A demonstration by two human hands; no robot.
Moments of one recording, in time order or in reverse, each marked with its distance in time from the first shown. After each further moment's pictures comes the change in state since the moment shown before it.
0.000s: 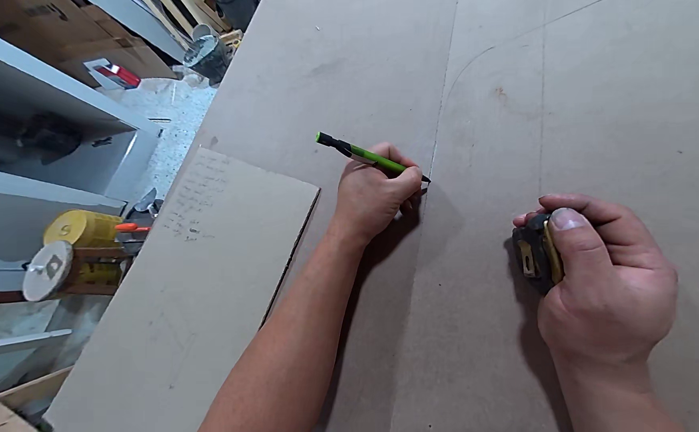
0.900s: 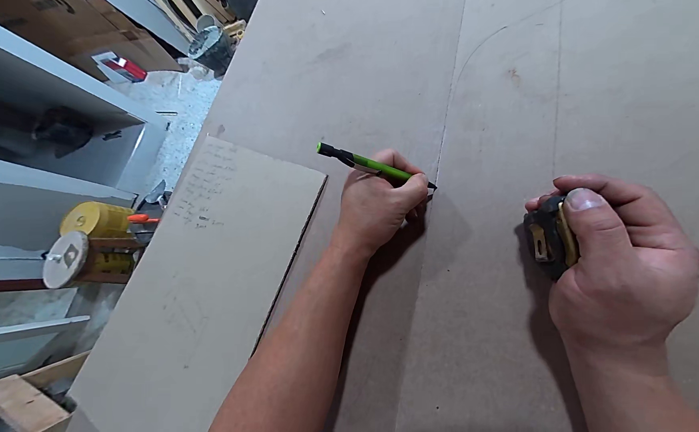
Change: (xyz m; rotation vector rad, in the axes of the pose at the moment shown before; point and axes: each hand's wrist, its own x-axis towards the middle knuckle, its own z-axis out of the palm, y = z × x) left_hand -0.031 0.000 -0.001 0.003 0.019 0.009; right_hand -0.001 -0.002 0.000 -0.006 0.000 0.014
